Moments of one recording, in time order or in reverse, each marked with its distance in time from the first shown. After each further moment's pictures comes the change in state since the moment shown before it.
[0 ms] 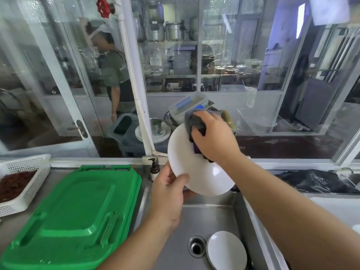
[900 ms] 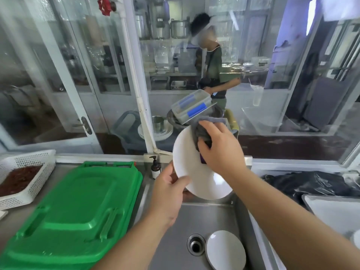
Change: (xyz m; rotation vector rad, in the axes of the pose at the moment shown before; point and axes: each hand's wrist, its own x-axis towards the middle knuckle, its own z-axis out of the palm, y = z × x) left_hand 0.002 -0.008 0.007 0.148 -0.032 -0.027; right_hand -0.030 0.034 0.004 -0.069 0.058 -0.070
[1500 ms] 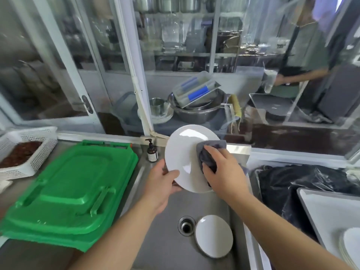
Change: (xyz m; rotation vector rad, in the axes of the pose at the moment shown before) left_hand 0.018 -0.053 0.020 0.029 0.151 -0.211; right_hand -0.083 0.082 0.010 0.074 -0.302 0.196
